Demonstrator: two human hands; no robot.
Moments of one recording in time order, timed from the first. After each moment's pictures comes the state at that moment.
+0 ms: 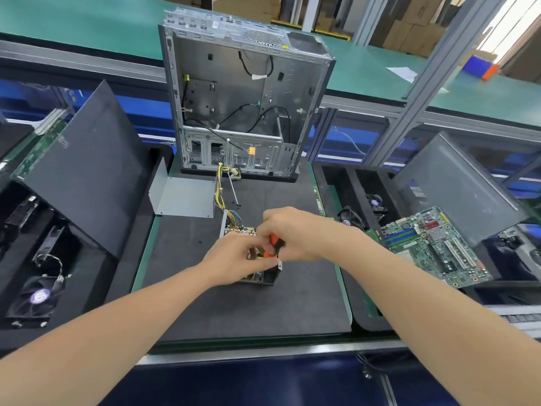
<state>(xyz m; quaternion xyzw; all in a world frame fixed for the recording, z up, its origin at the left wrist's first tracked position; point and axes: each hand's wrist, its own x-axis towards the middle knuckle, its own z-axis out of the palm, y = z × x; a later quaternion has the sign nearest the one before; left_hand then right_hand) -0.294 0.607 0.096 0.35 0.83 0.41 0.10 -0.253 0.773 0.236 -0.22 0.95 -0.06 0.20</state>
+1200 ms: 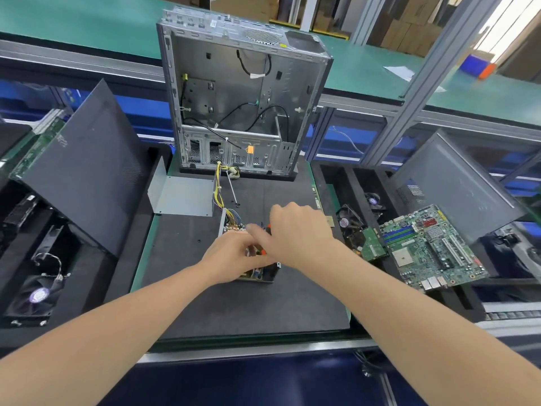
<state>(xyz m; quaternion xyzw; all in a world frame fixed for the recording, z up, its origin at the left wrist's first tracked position) -0.293 0.606 0.091 0.34 0.84 0.41 0.09 -0.236 0.744 0.221 0.02 1.00 0.07 0.01</state>
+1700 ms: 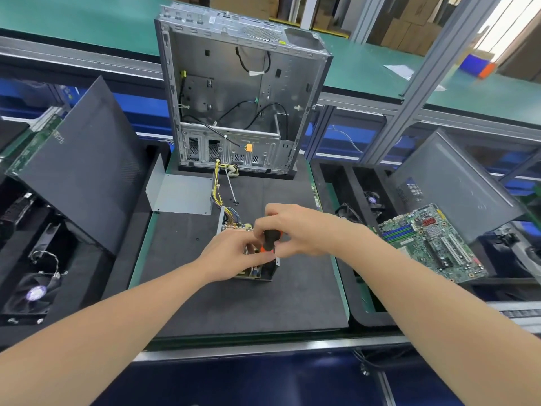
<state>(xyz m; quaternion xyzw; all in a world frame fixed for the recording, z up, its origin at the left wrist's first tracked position) -0.295 0.606 0.092 0.33 0.86 0.39 0.10 -0.250 0.790 0.229 -0.23 0.95 -0.09 0.19</state>
